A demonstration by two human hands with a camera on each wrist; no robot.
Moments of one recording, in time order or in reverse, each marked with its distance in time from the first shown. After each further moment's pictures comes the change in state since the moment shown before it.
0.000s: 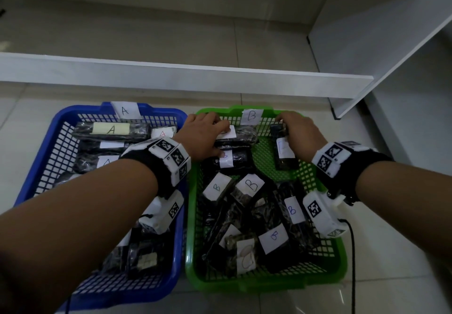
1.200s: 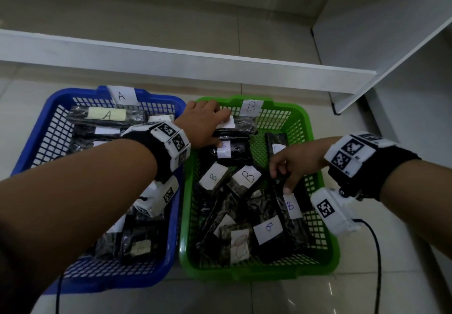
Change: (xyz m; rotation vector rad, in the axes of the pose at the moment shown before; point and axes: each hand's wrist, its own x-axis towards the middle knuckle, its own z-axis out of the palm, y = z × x) left_hand 0.006 0.002 -0.001 0.067 -0.023 0.000; right_hand -0.027 -0.019 -0.023 -0.017 -0.990 -0.138
